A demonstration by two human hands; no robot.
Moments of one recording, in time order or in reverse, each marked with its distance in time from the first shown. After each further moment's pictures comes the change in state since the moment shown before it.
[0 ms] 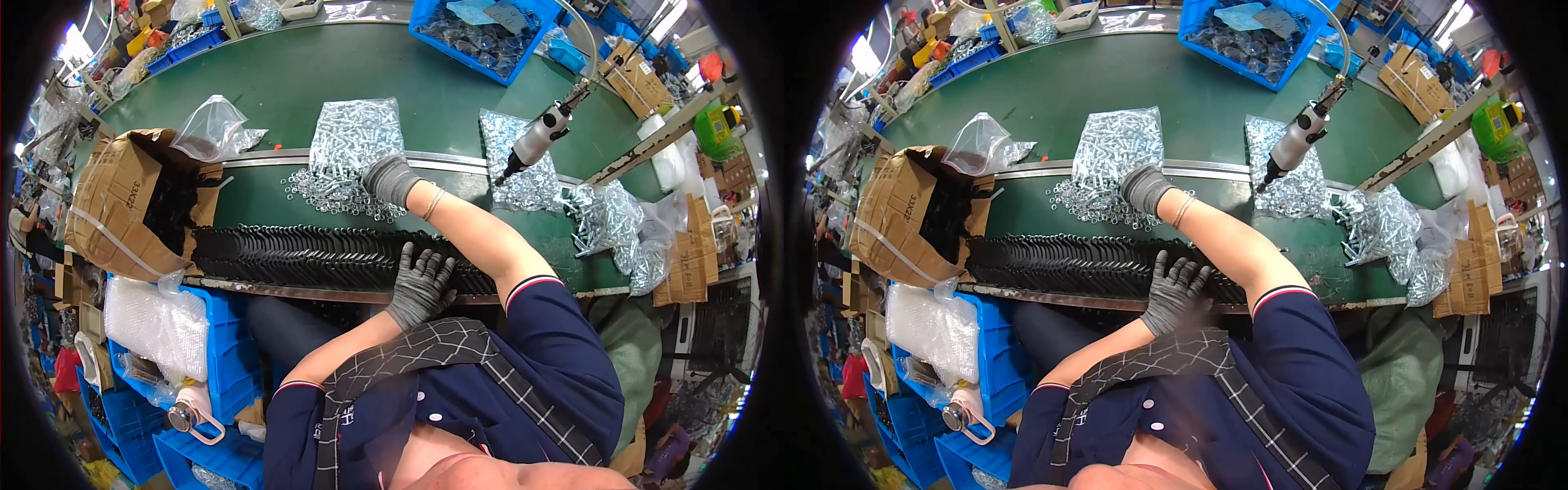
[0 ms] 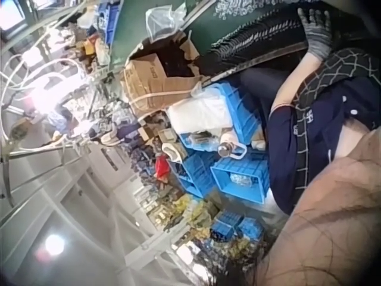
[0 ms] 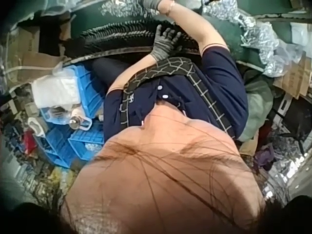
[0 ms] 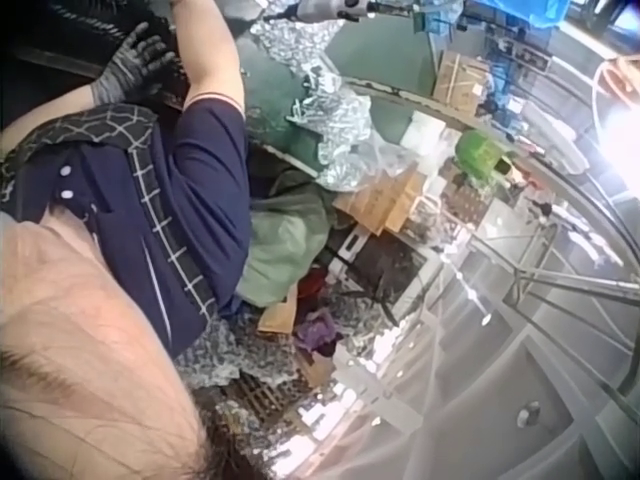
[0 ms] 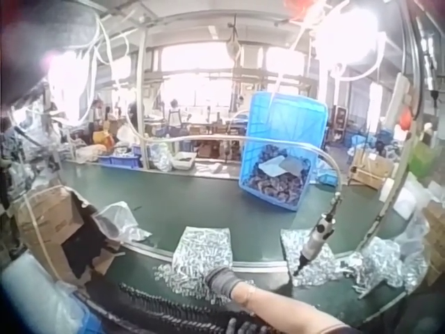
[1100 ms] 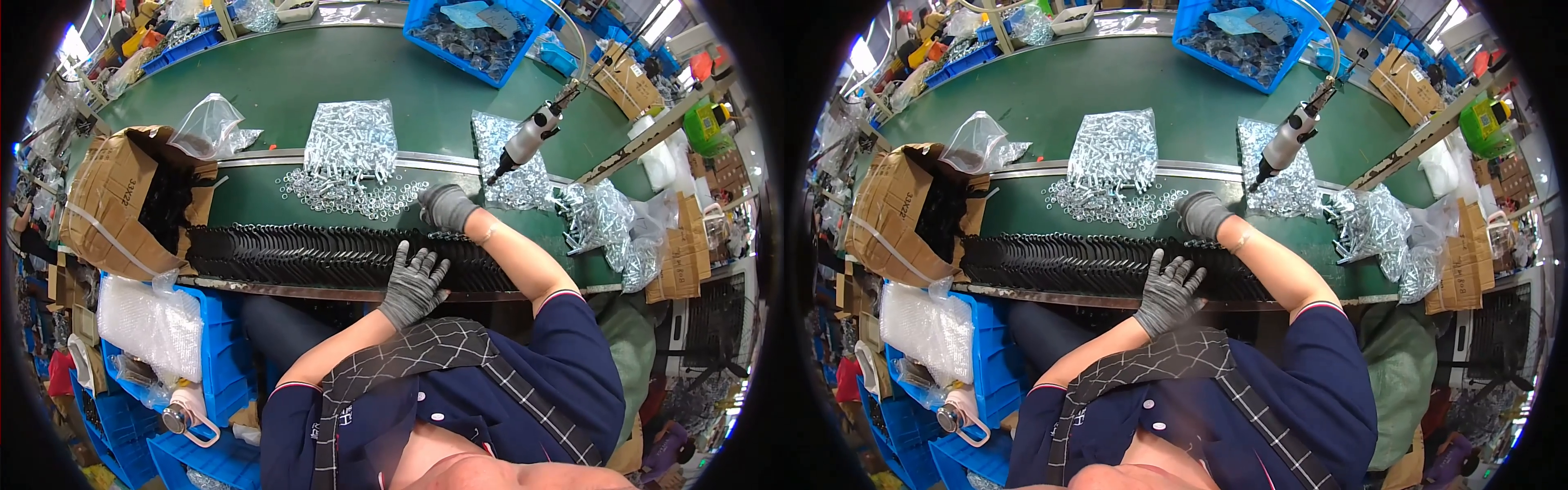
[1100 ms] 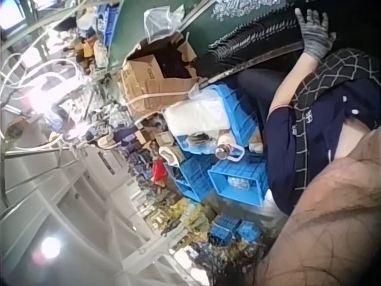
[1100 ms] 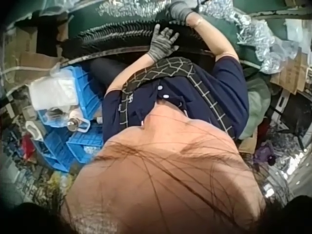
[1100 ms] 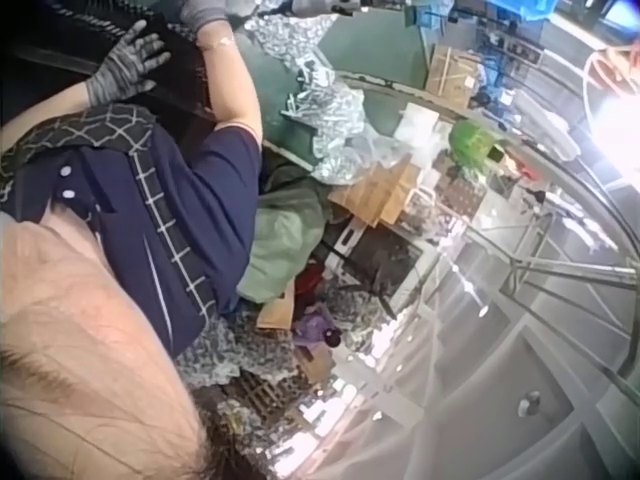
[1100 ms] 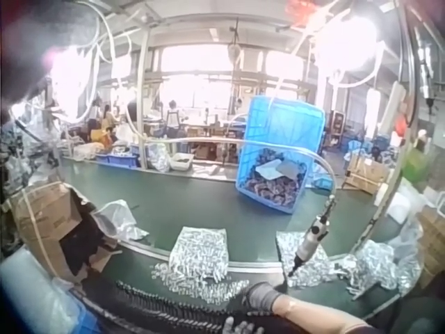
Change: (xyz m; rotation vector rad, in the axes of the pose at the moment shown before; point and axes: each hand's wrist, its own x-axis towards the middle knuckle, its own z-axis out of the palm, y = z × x) left_hand 0.002 0.001 -0.013 0.024 -0.110 0.012; right_hand -0.100 0.042 0.061 0.256 -0.056 0.130
